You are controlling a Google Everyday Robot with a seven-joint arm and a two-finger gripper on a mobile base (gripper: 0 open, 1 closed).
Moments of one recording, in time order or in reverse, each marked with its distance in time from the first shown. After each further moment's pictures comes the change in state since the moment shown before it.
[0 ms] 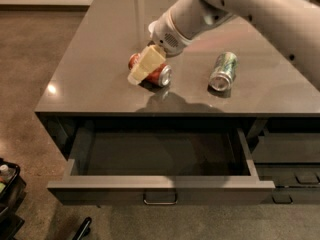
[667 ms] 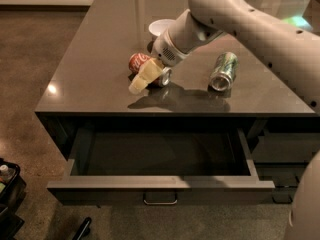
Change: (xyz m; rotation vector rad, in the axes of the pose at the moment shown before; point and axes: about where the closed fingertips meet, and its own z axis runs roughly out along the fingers) arm 0.032 -0.012 0.048 -0.070 0.024 0.084
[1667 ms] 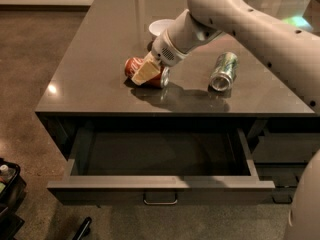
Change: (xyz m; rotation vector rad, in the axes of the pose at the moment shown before) arm 0.000 0.000 0.001 -0.001 0.000 0.001
